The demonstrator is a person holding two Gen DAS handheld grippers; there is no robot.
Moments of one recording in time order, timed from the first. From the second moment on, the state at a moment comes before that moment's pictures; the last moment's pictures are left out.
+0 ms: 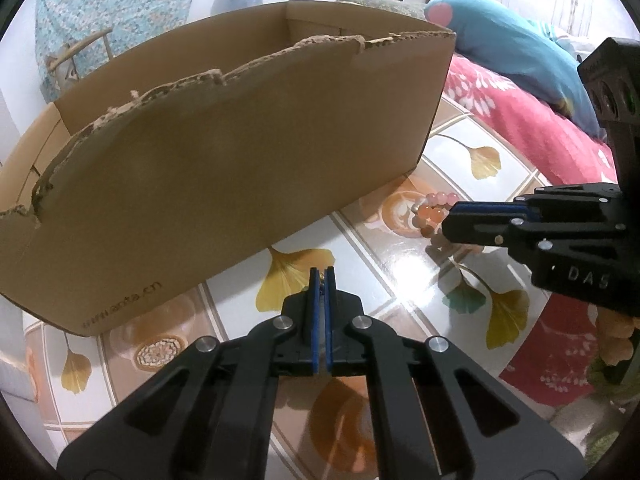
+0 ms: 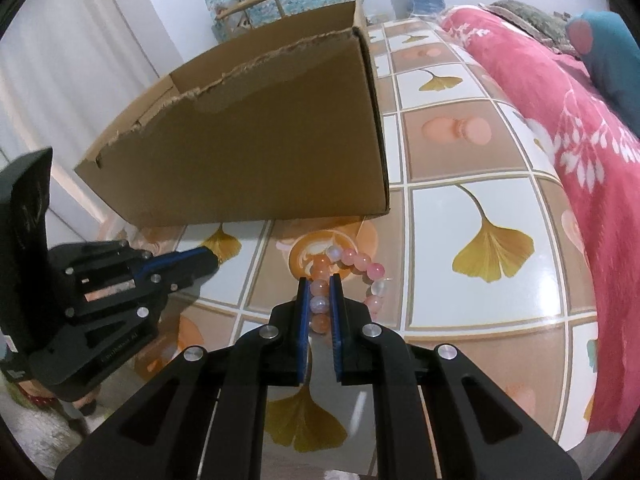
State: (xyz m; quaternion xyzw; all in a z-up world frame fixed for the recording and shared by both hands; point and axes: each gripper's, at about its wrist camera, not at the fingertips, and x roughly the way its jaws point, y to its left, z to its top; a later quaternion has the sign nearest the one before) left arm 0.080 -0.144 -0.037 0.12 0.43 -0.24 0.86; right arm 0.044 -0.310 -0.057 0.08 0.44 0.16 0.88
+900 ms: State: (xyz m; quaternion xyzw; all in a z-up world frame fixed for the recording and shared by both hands) left arm 0.025 -0.080 0.055 0.07 0.28 -0.27 0.92; right arm 0.026 -0.330 0.027 0.12 0.36 0.17 0.91
